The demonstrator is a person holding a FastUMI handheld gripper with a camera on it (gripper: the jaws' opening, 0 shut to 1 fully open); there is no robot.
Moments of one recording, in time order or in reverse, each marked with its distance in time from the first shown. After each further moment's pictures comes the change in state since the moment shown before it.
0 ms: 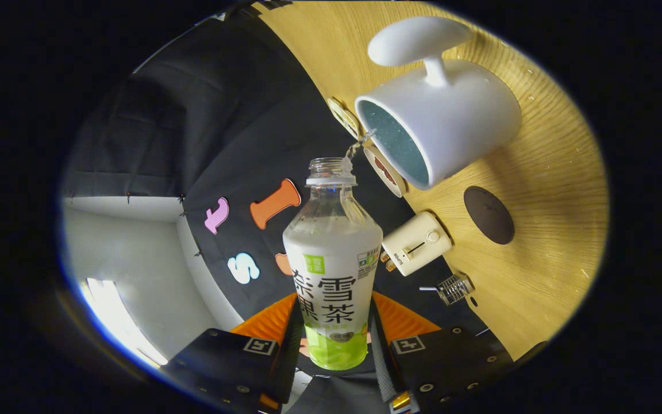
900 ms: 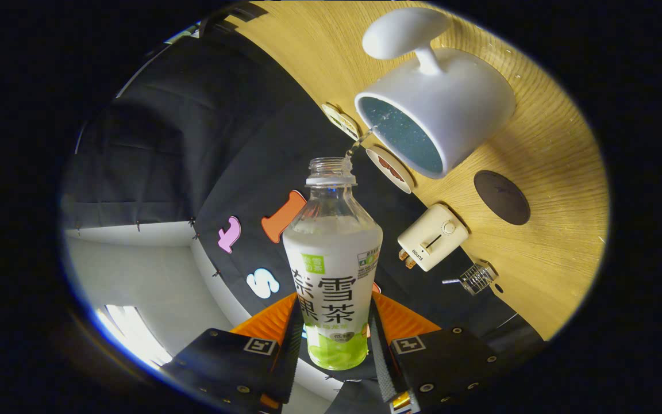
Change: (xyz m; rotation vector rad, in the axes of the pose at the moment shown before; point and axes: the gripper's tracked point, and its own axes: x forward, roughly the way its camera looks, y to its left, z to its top) arm 0.003 0.007 0.003 0.111 -0.028 0.055
